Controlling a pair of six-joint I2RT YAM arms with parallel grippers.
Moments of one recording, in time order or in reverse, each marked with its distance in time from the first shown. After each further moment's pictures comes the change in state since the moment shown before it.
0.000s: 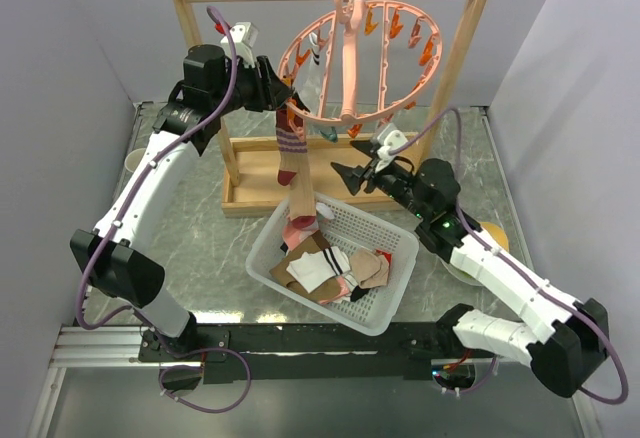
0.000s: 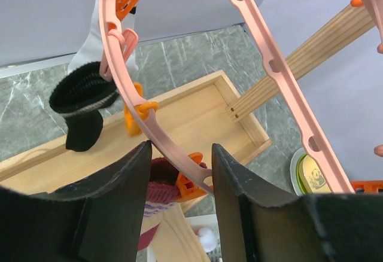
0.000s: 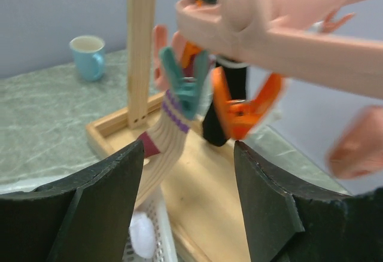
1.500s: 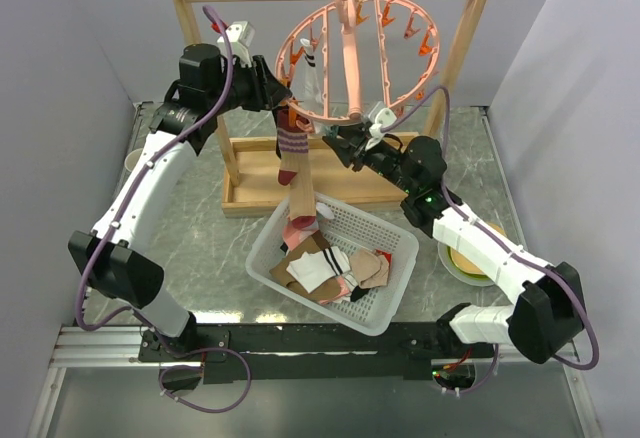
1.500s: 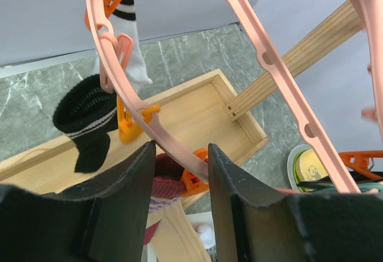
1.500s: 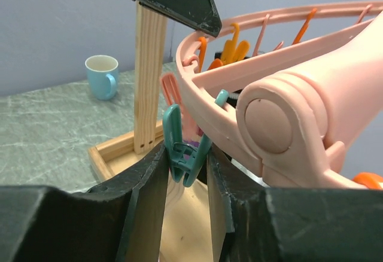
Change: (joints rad) left arm 0.022 -0.005 0.000 -0.003 0.032 0.000; right arm -0.062 0.241 0.115 0.183 -0.160 0.045
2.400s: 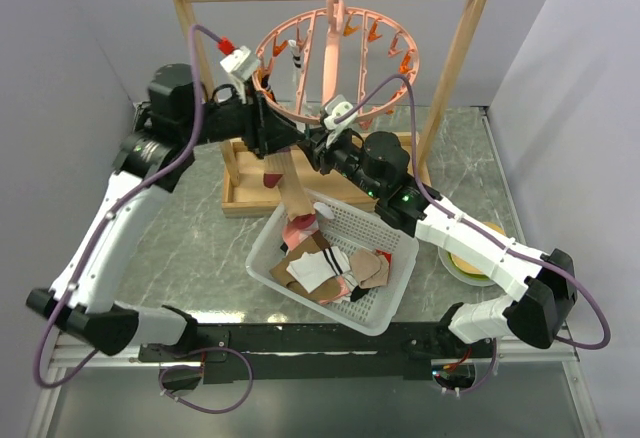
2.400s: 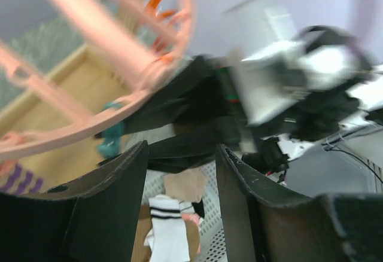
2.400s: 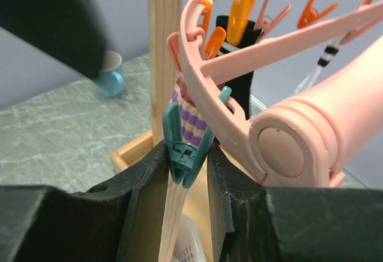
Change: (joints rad) left arm -0.096 -0.282 -0.076 -0.111 0.402 0.058; right arm 0.267 0.072 0.230 -0.292 0.373 0.002
